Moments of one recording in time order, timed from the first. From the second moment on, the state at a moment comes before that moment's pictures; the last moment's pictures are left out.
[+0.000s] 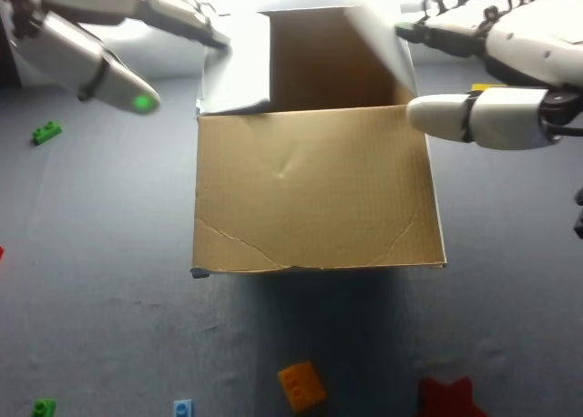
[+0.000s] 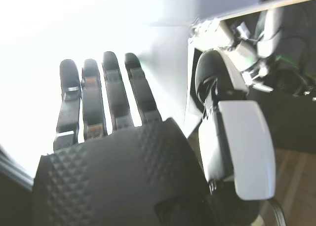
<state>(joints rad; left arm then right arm) -0.09 -1.18 1.84 2.02 -0.96 -0.49 -0.20 -0.96 1.02 0.31 0.44 -1.22</state>
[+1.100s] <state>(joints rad) -0.03 -0.95 1.60 2.09 -1.00 -0.52 -0.22 -0.95 1.04 0.30 0.41 -1.23</state>
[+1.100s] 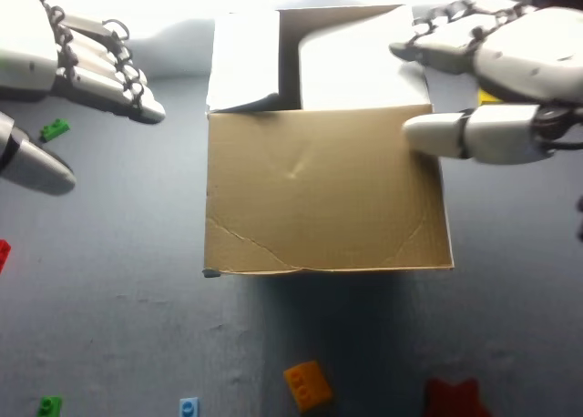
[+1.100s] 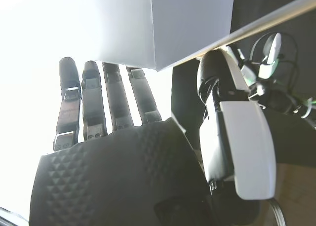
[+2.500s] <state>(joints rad) 0.30 -0.92 1.35 1.89 -0.89 -0.42 -0.20 -0.50 0.85 0.40 0.26 -1.13</state>
